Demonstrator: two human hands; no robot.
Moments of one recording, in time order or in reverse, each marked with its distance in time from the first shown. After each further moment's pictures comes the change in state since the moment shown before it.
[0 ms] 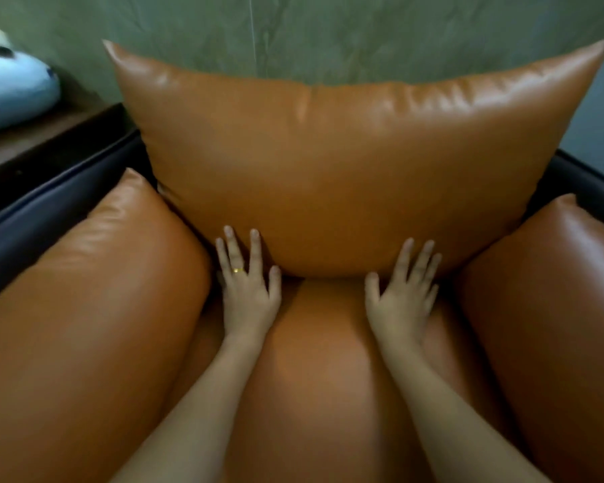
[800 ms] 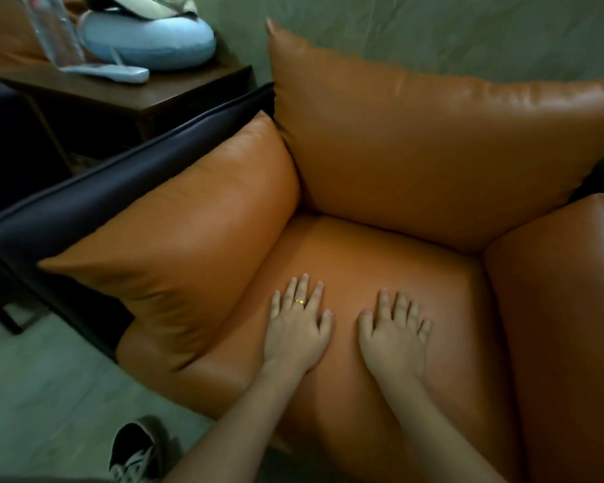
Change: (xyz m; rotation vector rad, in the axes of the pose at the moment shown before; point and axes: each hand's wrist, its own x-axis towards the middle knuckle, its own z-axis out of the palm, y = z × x) left_hand -0.218 0.031 -0.122 0.227 -0.430 -0.121; right_hand -0.202 -0.007 -0.078 -0.220 -0.468 -0.206
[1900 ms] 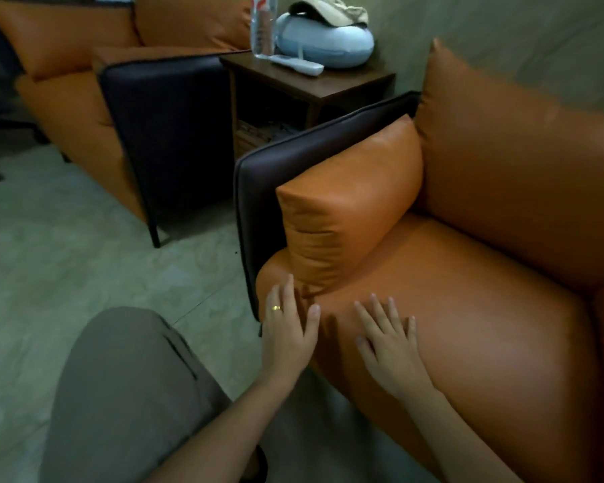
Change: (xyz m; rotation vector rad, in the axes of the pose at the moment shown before) left_hand -0.182 -0.127 -0.043 -0.410 0.414 -0.479; right_hand -0.128 -0.082 0.017 -0.086 -0.250 -0.778
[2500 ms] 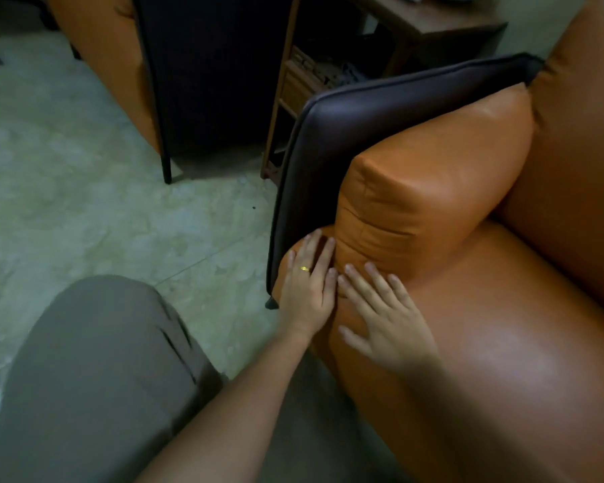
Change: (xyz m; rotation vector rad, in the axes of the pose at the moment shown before) left_hand 0.086 -0.060 0.051 -0.054 0.157 0.224; right_hand 0.099 -0.031 0.008 -0.543 0.196 -0.553
